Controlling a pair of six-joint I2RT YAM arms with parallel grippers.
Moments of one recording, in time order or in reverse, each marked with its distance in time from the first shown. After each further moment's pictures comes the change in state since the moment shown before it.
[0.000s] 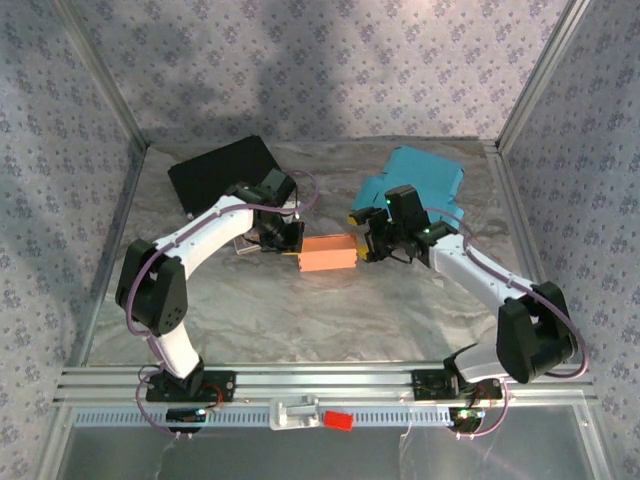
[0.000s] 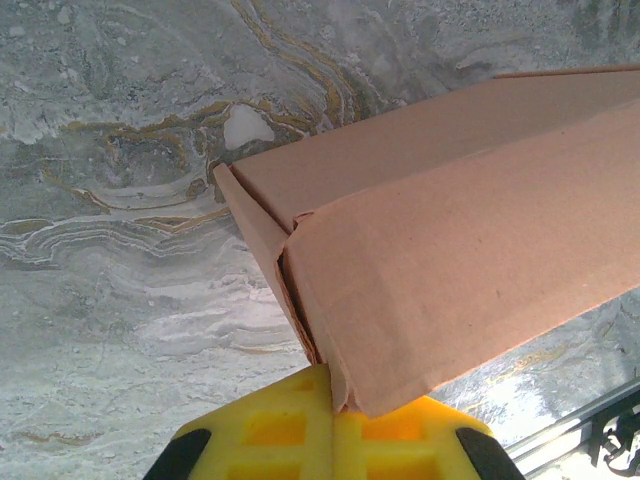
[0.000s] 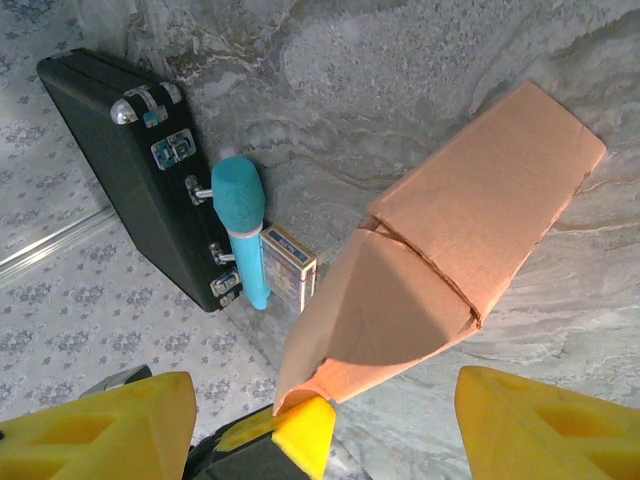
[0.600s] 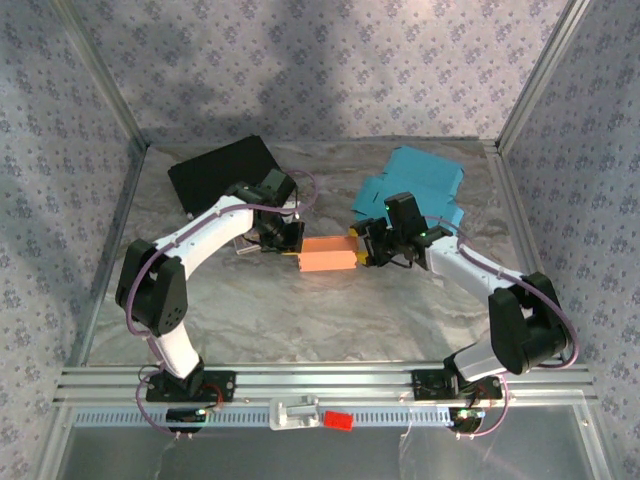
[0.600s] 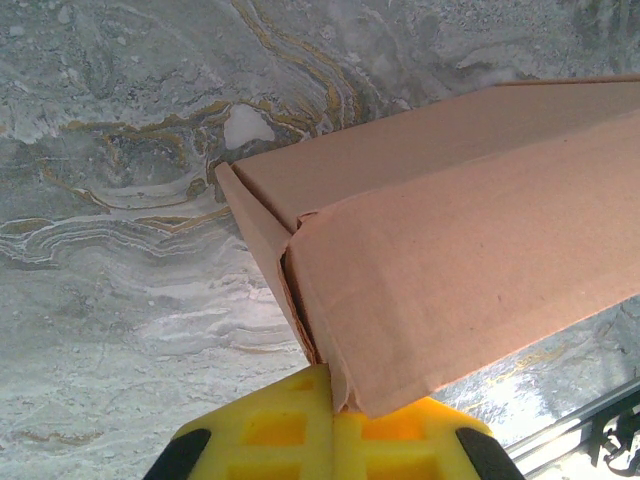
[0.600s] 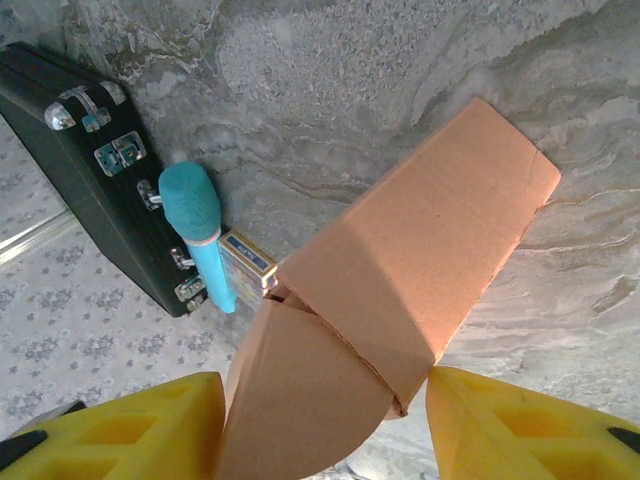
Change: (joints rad) left arm 0.000 0.000 0.000 0.000 0.000 -0.001; right arm -0.018 0.045 -0.060 0.056 -0.047 -0.032
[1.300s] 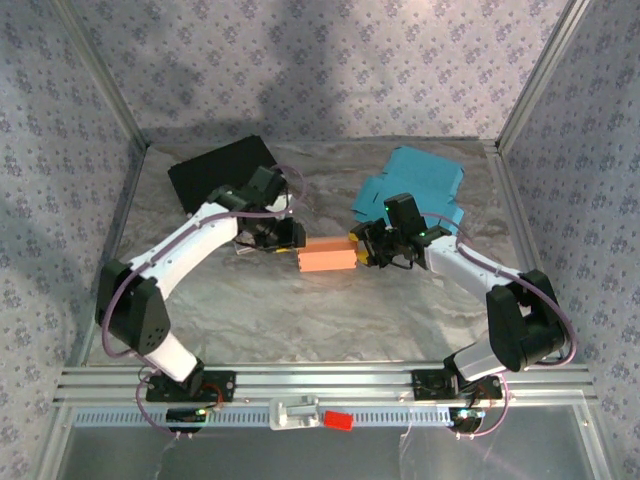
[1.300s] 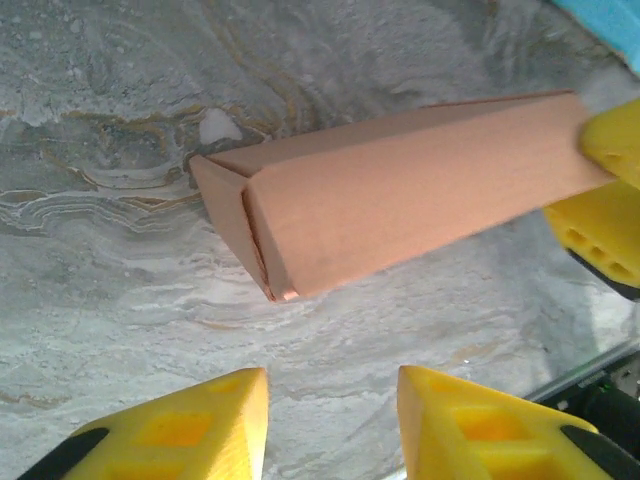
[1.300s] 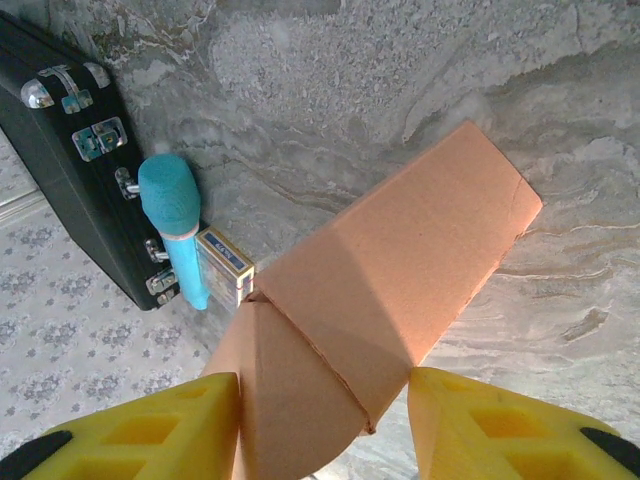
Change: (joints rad) left arm 0.006 -0.167 -0.056 0.045 0.029 -0.111; right arm -0.002 0.017 -0.001 -0.008 0.000 -0.104
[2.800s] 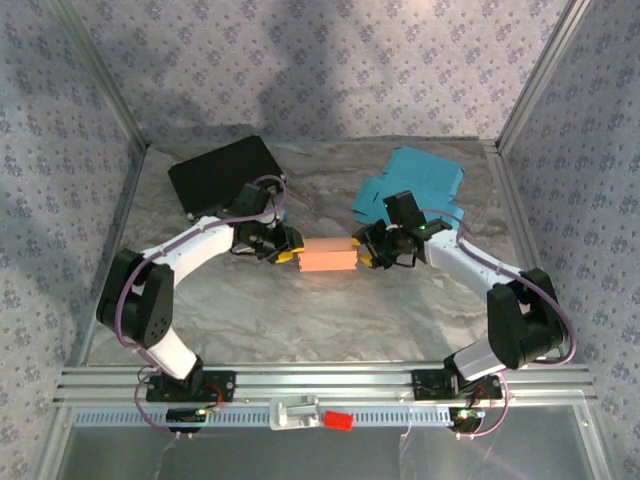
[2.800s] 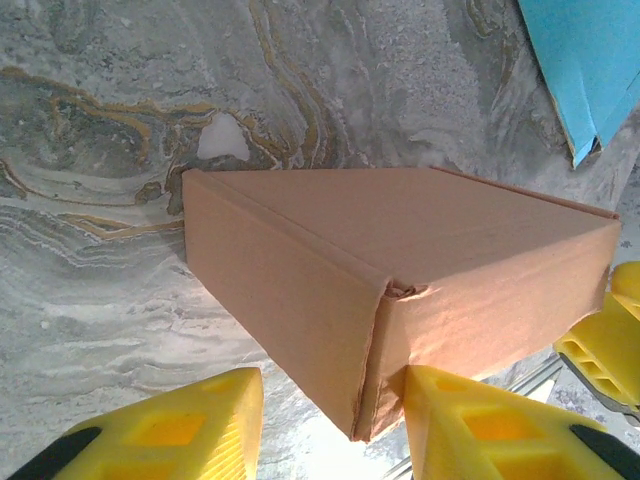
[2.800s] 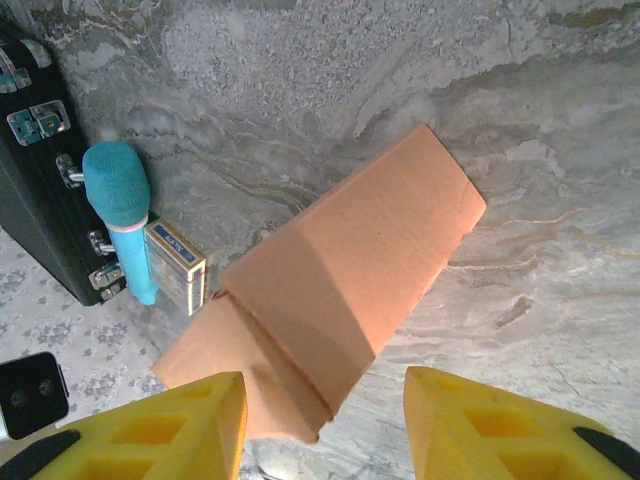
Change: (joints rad) left arm 0.107 0.053 -0.269 0.368 0.203 -0.217; right arm -0.006 0.011 0.083 -0.188 0.008 -0.125
